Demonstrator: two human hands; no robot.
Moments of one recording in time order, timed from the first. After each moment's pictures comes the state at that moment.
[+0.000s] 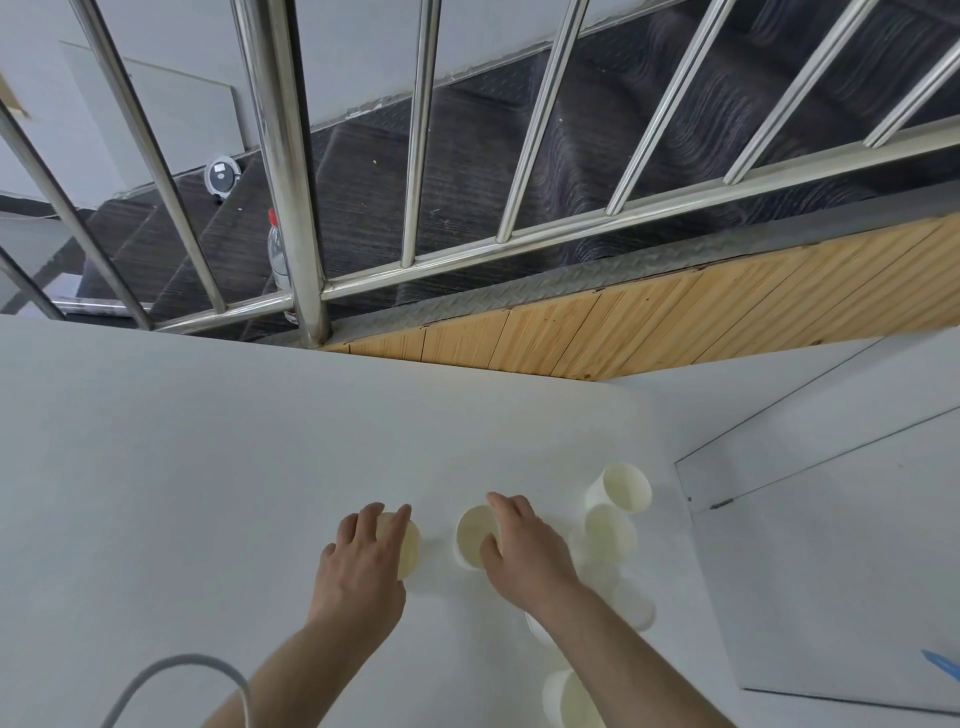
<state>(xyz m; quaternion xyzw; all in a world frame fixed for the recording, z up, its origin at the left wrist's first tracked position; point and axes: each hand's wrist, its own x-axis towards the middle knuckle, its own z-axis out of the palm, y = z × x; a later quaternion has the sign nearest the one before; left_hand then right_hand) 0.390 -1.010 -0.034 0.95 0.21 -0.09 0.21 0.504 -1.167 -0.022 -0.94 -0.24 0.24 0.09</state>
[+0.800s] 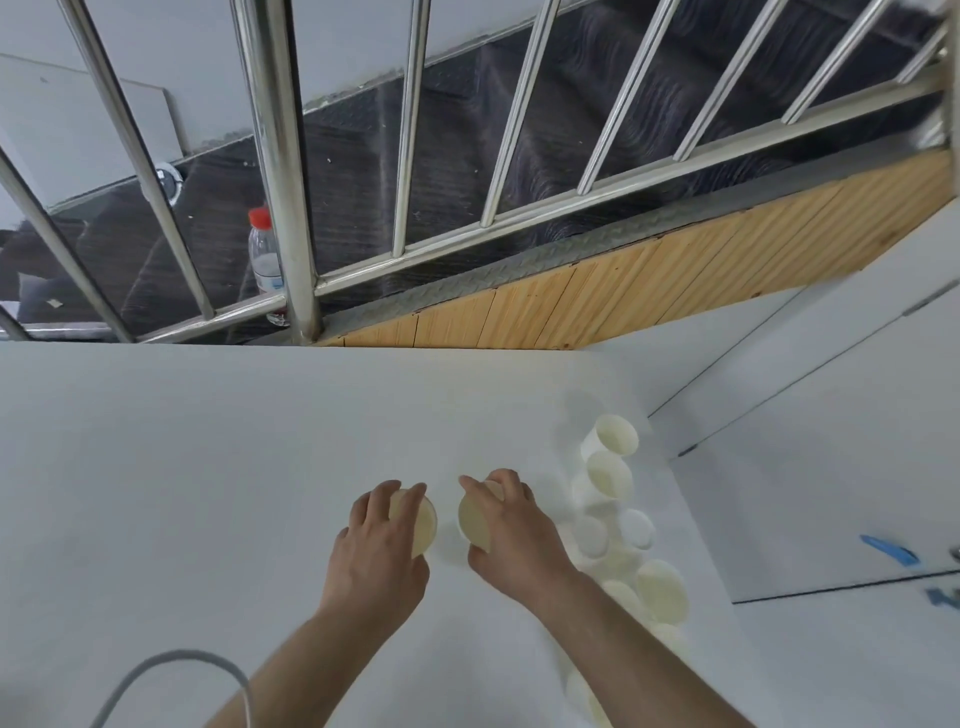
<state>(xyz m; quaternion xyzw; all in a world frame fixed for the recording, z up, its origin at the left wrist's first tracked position) 0.350 -0.982 -0.002 0.95 0.12 -0.05 0.27 0.430 -1.134 0.009 -0.95 -0.25 0.17 0.10</state>
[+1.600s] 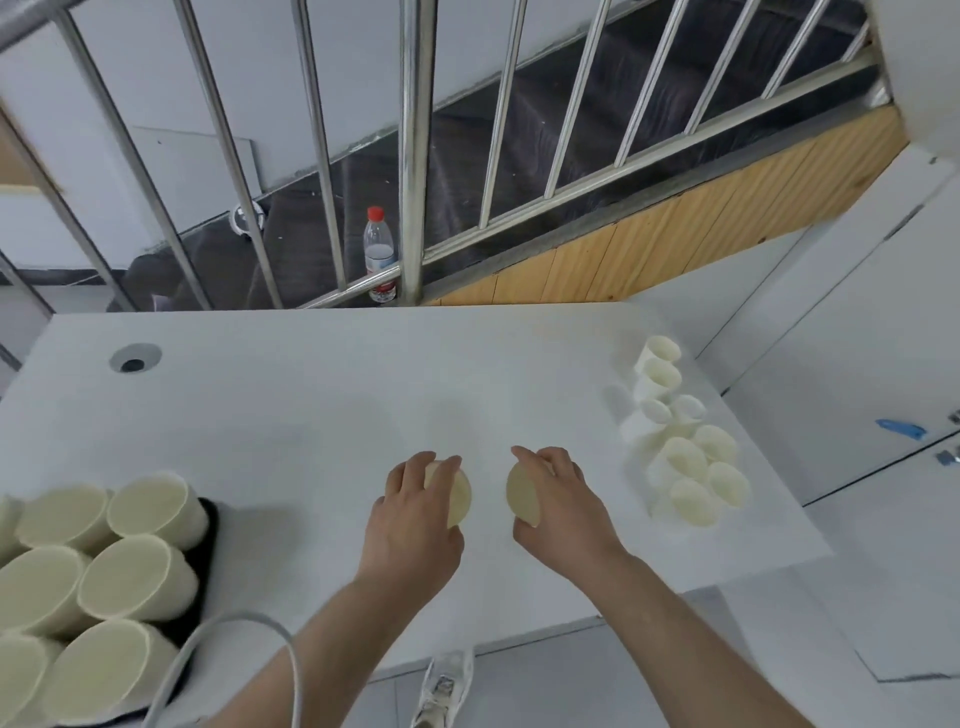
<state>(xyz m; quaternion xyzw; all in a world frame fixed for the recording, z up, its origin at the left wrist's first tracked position) 0.137 -0.908 0.043 0.97 0.08 -0.01 0.24 0.205 -1.077 0.049 -0.96 -0.19 0.13 0.15</state>
